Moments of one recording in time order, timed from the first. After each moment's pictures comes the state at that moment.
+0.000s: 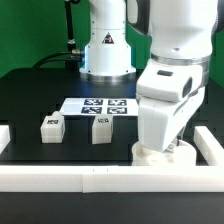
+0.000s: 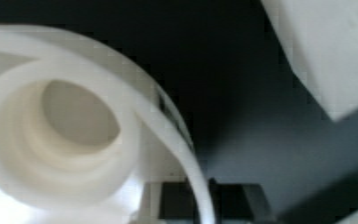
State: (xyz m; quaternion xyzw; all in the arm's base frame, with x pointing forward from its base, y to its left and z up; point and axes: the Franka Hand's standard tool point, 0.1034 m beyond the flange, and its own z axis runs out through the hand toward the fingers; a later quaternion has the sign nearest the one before) arm 0.576 0.096 0.013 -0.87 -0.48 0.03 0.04
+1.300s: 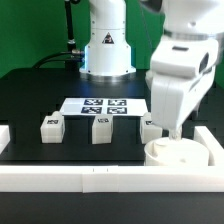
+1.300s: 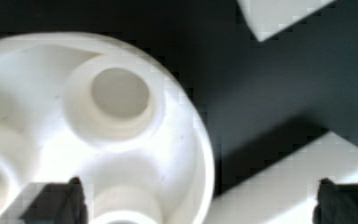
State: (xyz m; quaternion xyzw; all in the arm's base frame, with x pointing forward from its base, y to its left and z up) arm 0.581 0.099 0.058 -0.87 -0.48 0.03 0.03
